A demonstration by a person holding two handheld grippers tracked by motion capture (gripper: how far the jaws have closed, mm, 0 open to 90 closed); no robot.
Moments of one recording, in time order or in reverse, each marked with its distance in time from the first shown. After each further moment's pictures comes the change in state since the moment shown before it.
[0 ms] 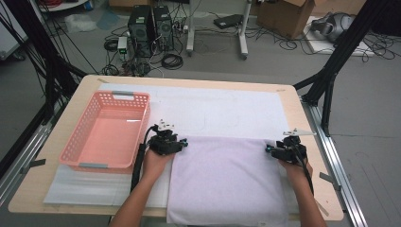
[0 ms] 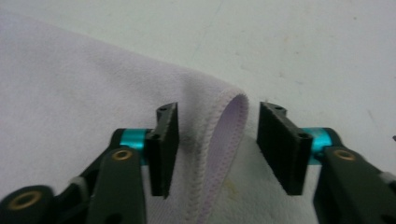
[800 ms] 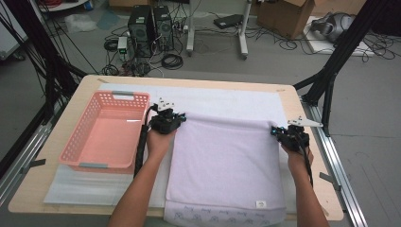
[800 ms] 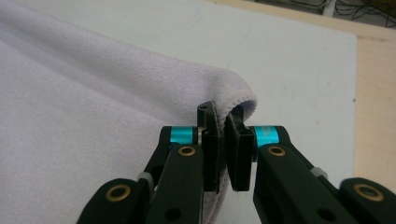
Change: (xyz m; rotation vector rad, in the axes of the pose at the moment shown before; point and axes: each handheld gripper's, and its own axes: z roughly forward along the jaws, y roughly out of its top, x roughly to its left) left arm 0.021 0.065 0.003 -0.179 0.078 -0.021; right arm -0.013 0.035 -0.002 -0.214 0.011 -0.054
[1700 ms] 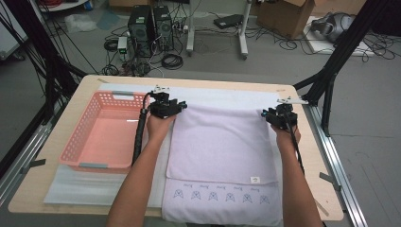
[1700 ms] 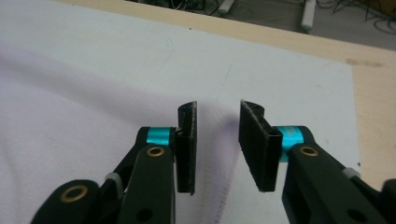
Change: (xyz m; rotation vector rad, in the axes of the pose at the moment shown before) left arm 0.036 0.016 0.031 0.000 -0.022 -0.117; right arm -0.009 0.046 0.054 0.030 -0.069 0.060
